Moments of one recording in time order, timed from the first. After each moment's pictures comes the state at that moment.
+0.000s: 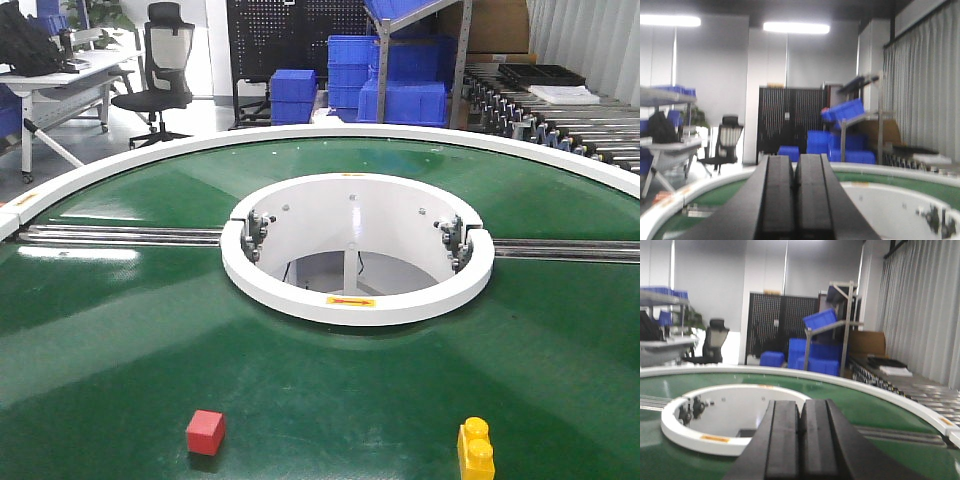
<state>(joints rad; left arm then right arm) -0.02 -0.01 -0.33 -0.03 0.02 -0.03 0.01 0.06 -0.48 -0.02 0.30 -0.10</state>
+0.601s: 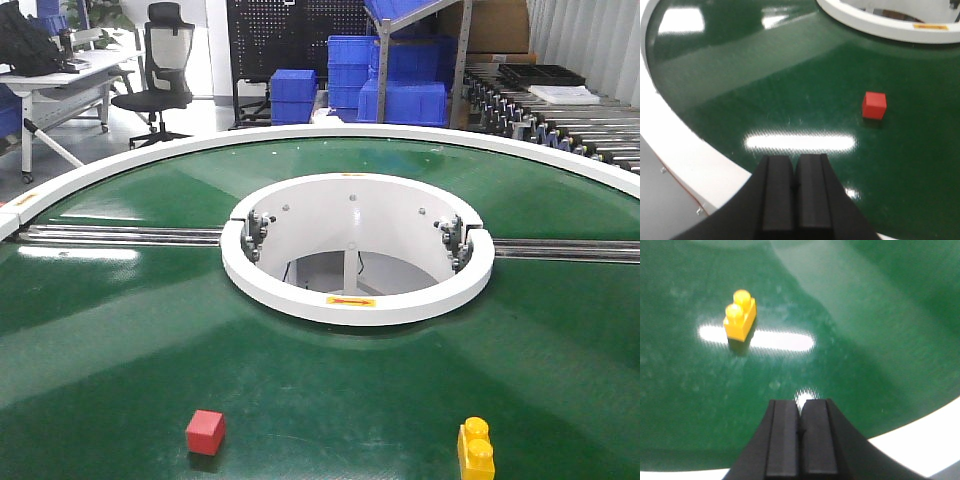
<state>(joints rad) -0.02 0.49 -0.64 -0.03 0.74 0.00 0.01 0.57 -0.71 -0.03 0.91 -0.10</state>
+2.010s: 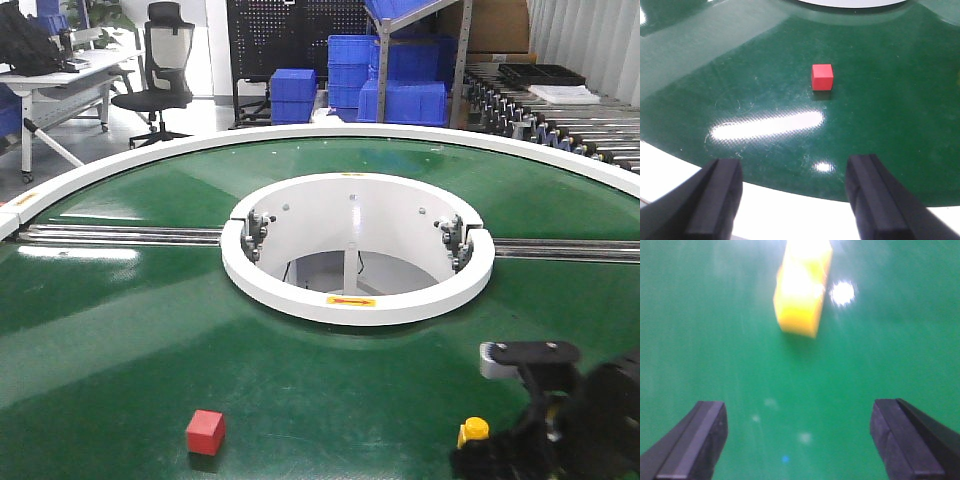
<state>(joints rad) -0.22 0.50 -0.64 -0.03 0.79 0.00 0.29 1.53 -1.00 -0.10 0.72 0.31</state>
